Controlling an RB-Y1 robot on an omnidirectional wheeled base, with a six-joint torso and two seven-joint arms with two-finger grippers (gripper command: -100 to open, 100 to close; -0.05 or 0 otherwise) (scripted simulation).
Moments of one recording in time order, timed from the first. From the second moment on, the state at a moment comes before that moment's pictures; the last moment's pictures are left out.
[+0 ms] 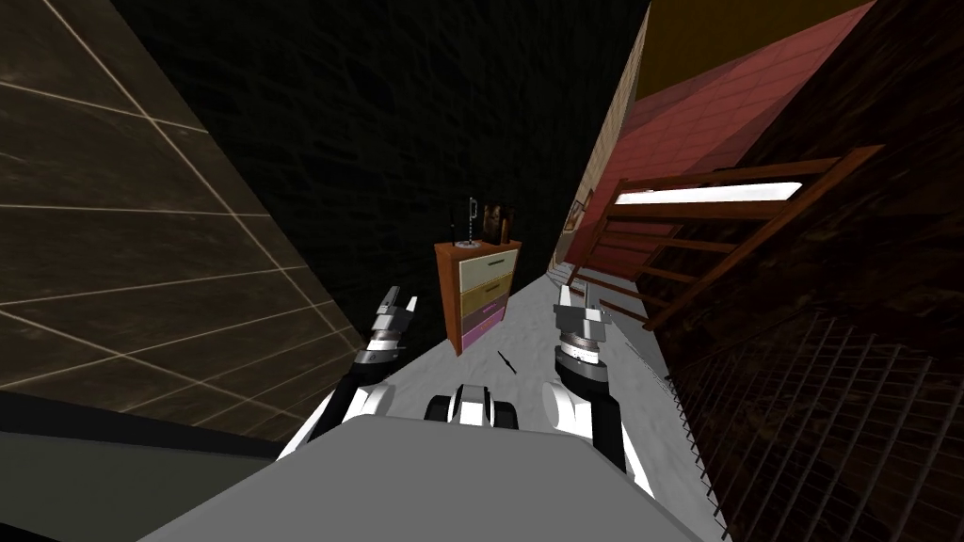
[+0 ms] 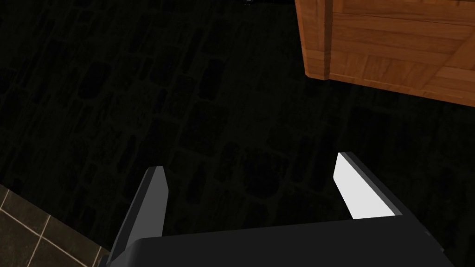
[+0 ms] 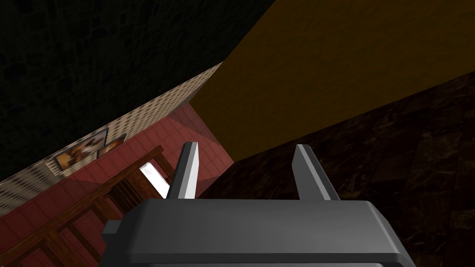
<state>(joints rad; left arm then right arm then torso) 0.50 0.13 -0.05 -2.14 0.10 -0.46 0.12 0.45 0.04 0.07 -2.31 -0.01 -0.54 -0.14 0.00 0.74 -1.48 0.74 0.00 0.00</state>
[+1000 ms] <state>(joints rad) 0.47 0.20 0.00 -1.87 0.09 -0.59 0.10 0.45 0.04 0.07 -2.31 -0.01 -0.54 -0.14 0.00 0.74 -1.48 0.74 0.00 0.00</state>
